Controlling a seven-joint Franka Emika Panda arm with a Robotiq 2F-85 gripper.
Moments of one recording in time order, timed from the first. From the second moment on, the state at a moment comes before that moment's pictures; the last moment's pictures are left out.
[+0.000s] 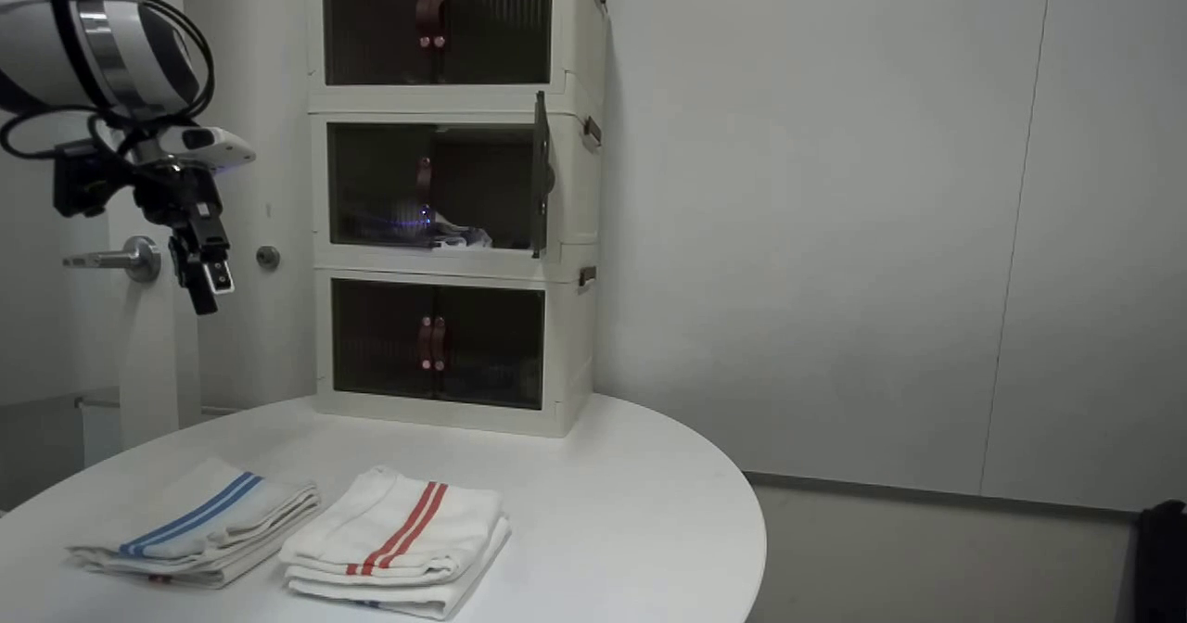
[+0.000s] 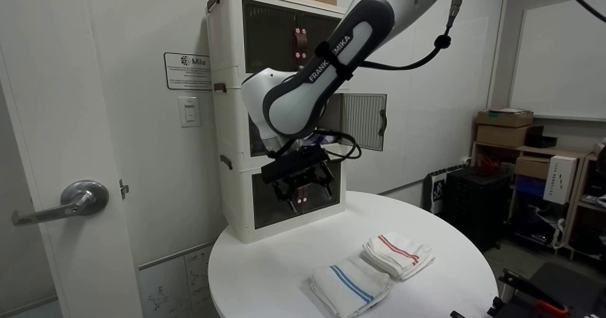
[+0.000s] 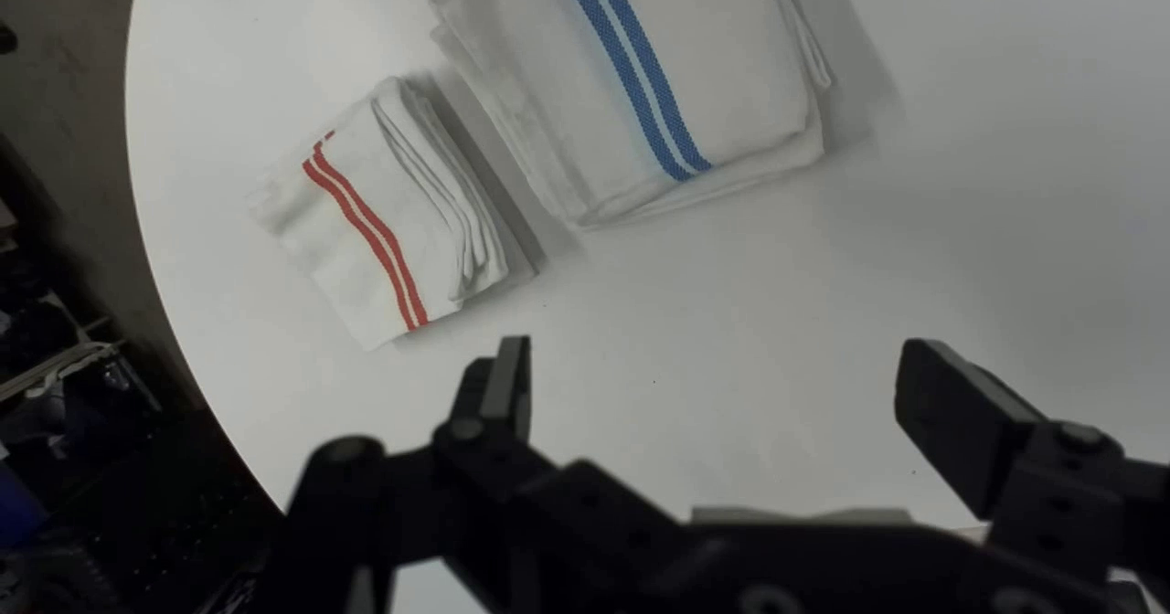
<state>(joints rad) 0.28 0.43 0.16 -1.90 -0.48 2.05 1.24</state>
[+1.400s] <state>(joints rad) 0.40 0.58 0.08 -1.73 -0.44 1.94 1.23</state>
